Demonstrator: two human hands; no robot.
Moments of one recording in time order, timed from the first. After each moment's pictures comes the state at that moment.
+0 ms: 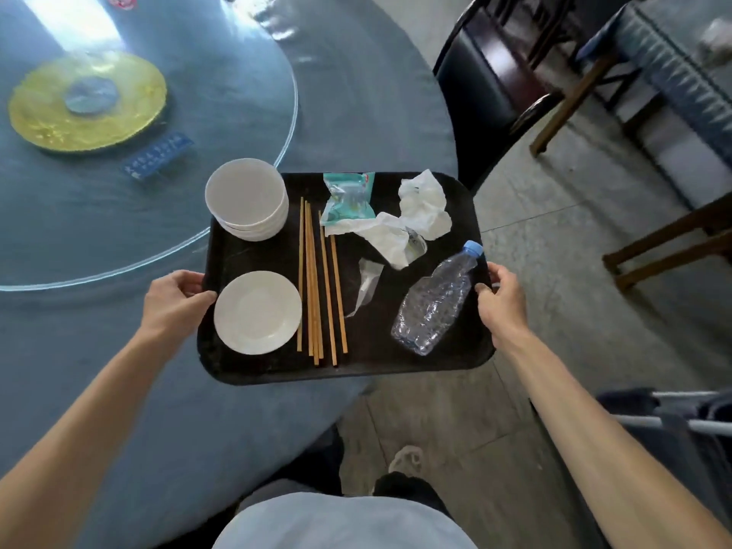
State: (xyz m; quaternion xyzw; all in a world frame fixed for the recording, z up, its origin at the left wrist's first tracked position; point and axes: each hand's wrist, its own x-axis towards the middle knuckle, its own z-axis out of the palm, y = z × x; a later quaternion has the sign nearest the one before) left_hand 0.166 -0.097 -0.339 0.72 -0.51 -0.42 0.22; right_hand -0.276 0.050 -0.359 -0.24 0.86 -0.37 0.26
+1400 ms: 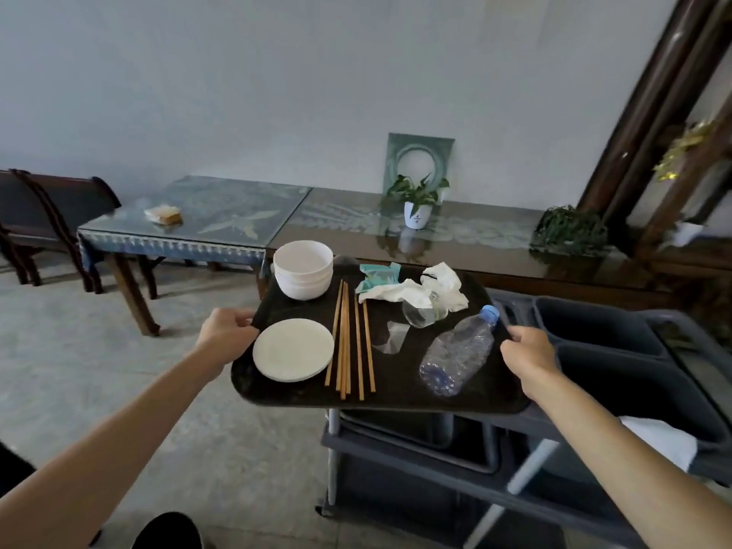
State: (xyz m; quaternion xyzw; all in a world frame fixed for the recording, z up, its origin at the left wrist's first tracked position) left_hand -0.590 0.282 -0.155 0.19 -0.85 -0.48 0.04; right_hand -0.608 0.718 -0.160 0.23 0.86 -0.45 -0.10
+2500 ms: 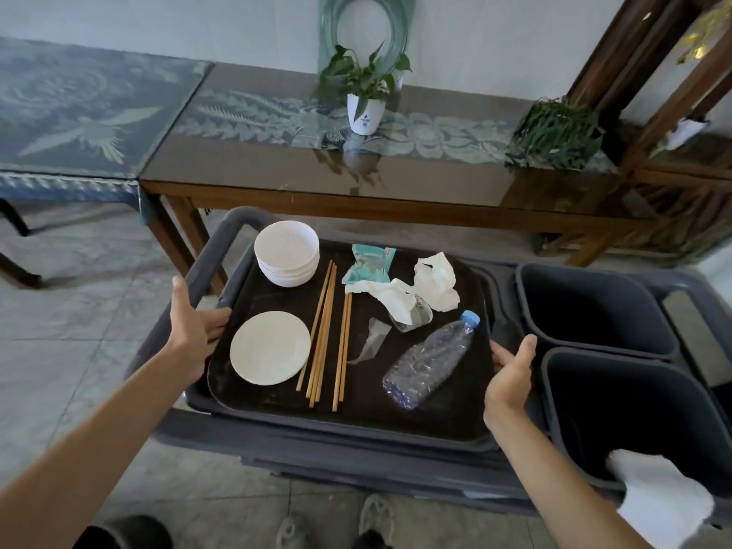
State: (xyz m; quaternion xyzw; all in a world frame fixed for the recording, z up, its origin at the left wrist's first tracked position) left_hand -0.865 0.406 -0.267 0.36 -0.63 -0.68 -0.12; right_hand -0.784 0.804 -0.287 0.45 0.59 -0.66 -0.11
